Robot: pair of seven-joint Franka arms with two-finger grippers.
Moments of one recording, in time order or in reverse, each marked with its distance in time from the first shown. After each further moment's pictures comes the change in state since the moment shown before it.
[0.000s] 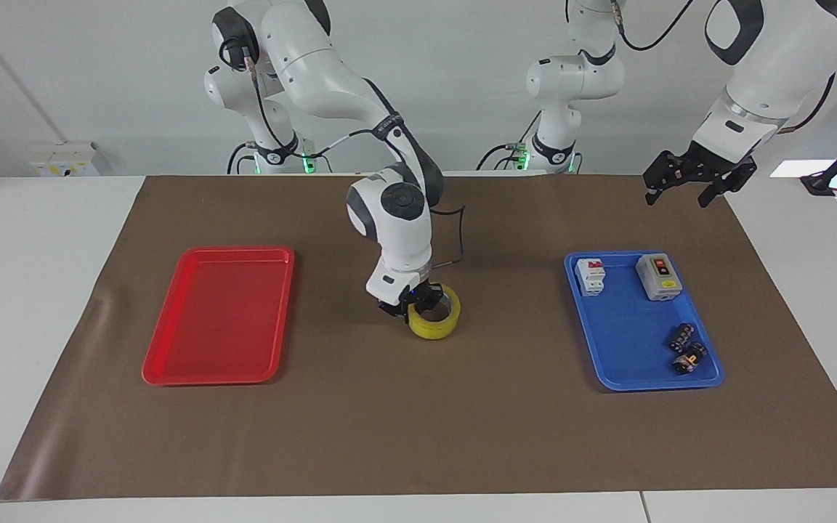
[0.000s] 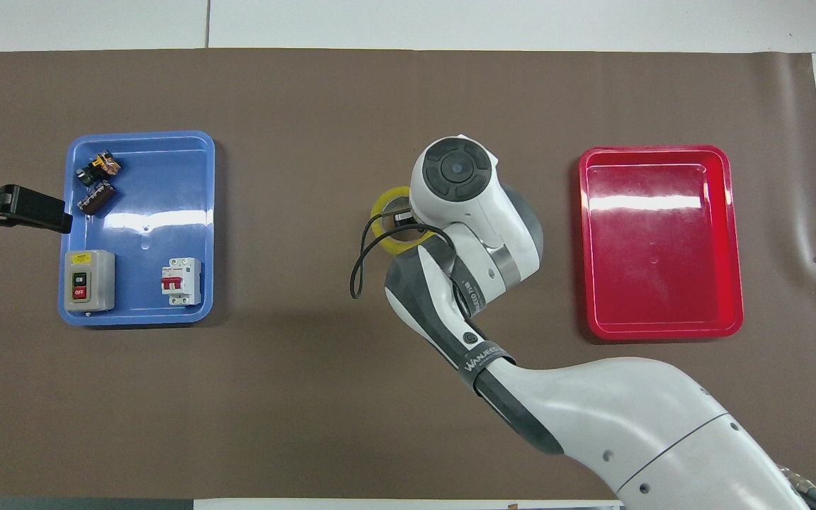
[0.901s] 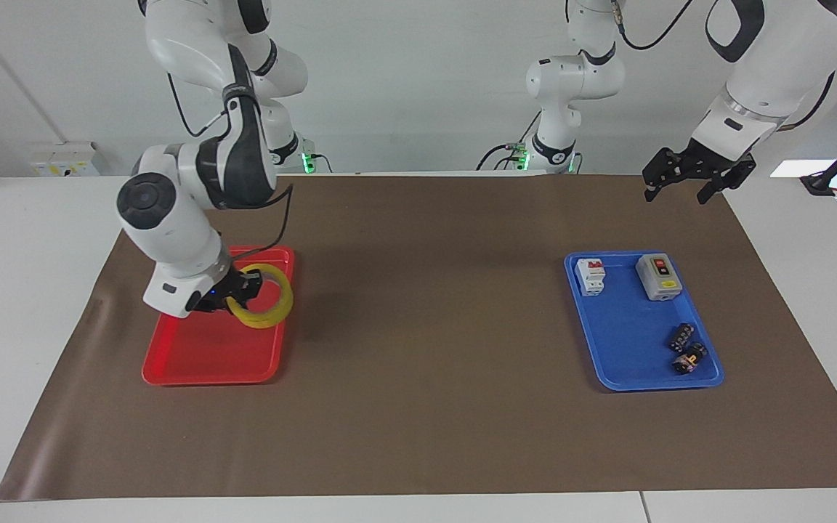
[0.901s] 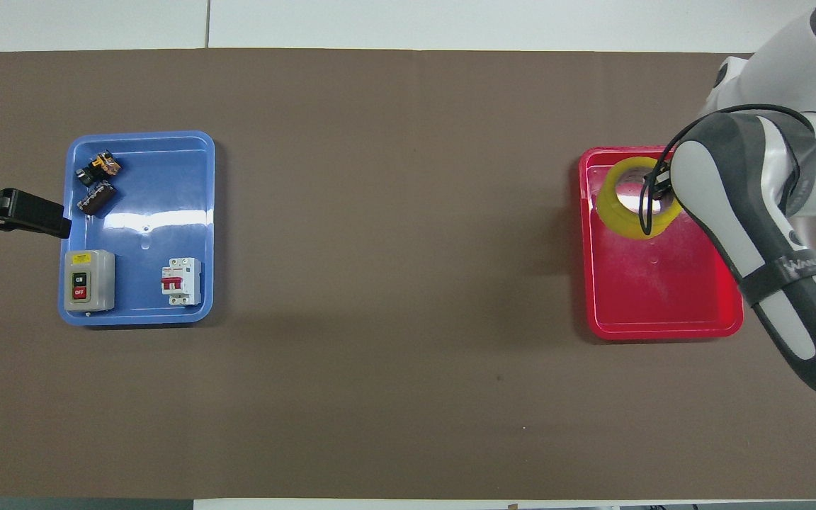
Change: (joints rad) left arm 0.000 0.000 -0.001 0.007 0.000 -0.028 0.000; right arm -0.508 -0.182 -0.006 -0.064 -0.003 -0.302 -0.793
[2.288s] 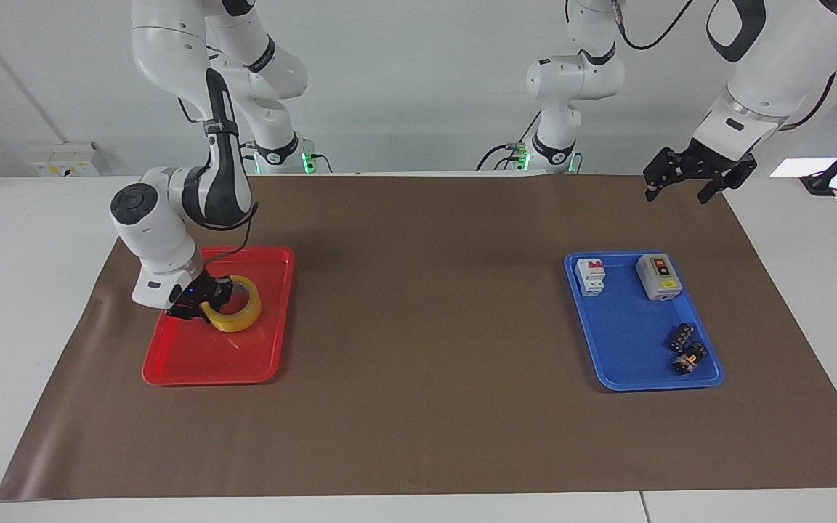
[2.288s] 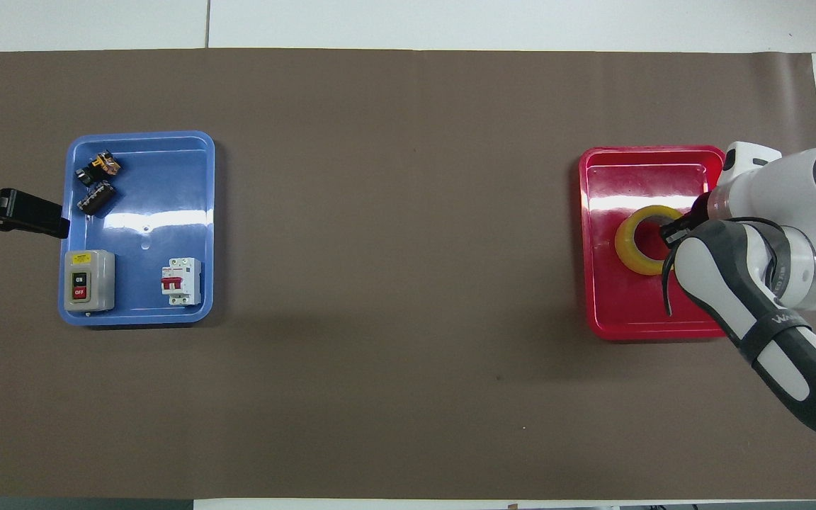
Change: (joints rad) left arm 0.002 0.000 0.002 0.000 0.000 -0.001 0.000; right arm -0.085 -0.118 0.000 -0.483 -0.001 0.538 -0.204
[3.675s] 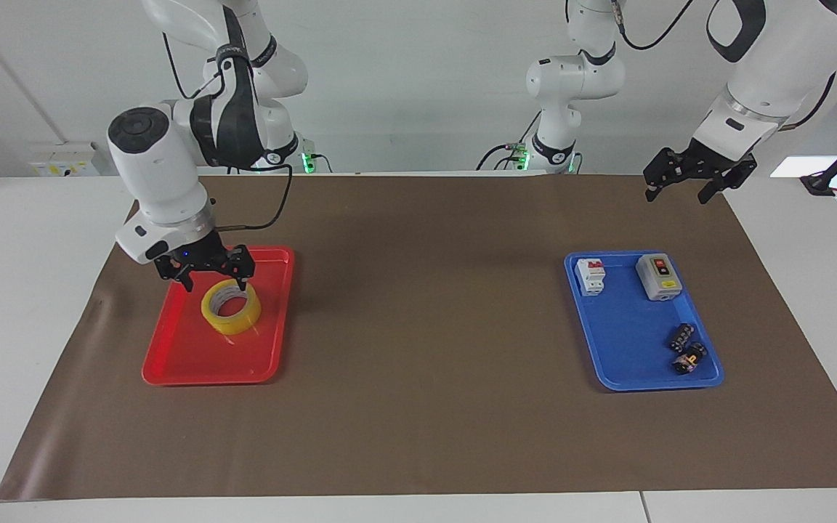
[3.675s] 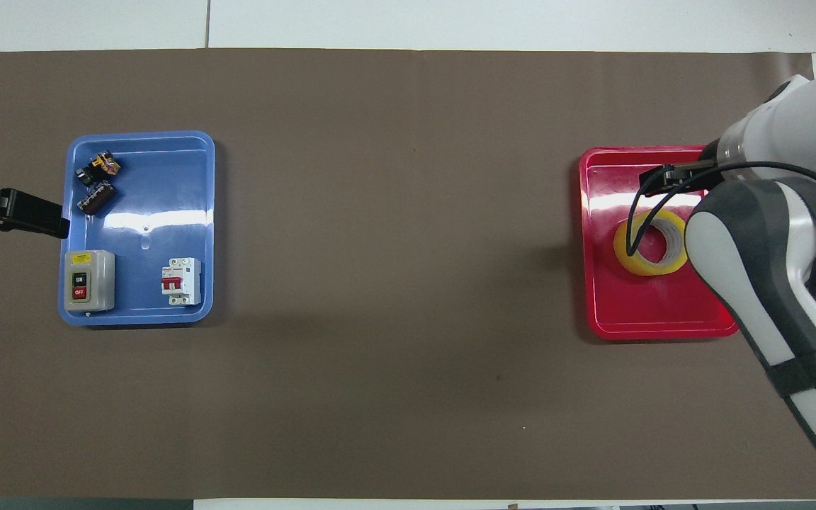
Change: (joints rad) left arm 0.000 0.000 0.000 0.000 0.000 0.000 0.000; right arm 0.121 -0.111 0.016 0.354 -0.057 -0.449 0.699
